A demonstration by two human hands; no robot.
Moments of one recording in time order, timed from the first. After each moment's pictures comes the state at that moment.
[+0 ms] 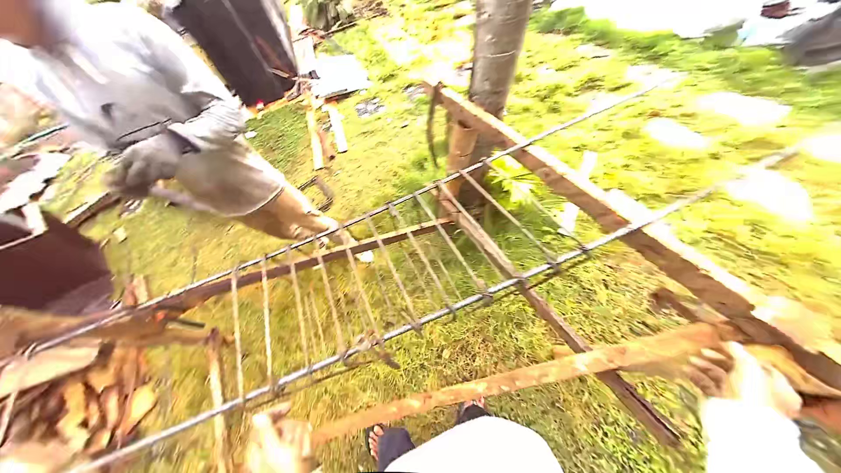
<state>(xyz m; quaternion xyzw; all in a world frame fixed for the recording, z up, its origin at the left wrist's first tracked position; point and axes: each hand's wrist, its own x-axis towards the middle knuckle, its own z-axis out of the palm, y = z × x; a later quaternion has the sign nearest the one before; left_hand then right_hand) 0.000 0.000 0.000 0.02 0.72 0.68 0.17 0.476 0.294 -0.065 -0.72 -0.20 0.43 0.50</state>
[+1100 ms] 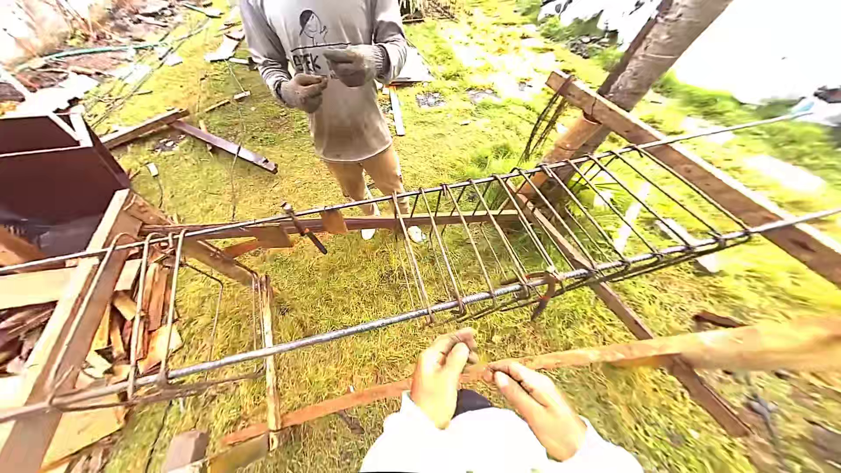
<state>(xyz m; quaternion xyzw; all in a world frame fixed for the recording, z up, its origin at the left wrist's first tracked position) -0.174 -0.171 0.012 0.27 0.55 0.59 0.53 0.013 -0.095 -0.004 -0.35 -0.74 0.56 0.16</state>
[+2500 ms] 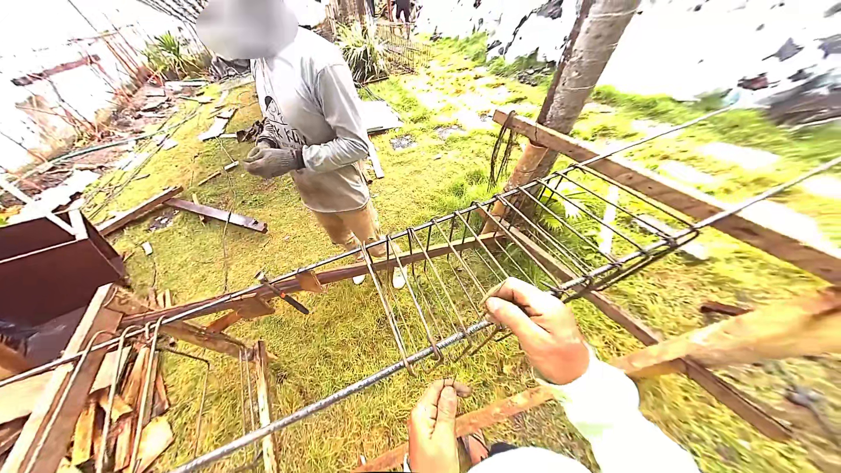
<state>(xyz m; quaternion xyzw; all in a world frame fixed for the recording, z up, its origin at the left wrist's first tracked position) -0.134 -0.150 0.023 0.34 0.57 0.62 0.41 -0.012 0.023 0.092 -0.29 -0.74 0.41 0.45</state>
